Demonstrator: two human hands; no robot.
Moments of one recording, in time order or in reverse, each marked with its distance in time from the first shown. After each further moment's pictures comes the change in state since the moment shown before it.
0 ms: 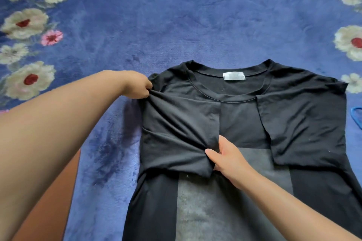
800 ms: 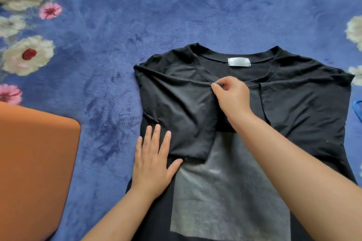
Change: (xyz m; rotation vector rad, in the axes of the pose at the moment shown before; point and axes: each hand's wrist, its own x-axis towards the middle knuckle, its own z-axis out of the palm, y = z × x) left_hand -0.070 0.151 0.203 -0.382 0.817 -0.179; right_hand 0.058 -0.066 -0.018 -0.286 0.534 -0.284
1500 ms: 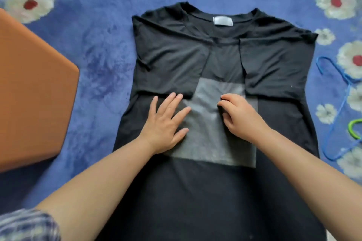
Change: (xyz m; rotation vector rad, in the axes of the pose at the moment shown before) left_hand -0.041 0.049 -0.016 -0.041 0.073 0.368; right_hand -0.126 0.110 -0.082 -0.696 -0.319 -0.760
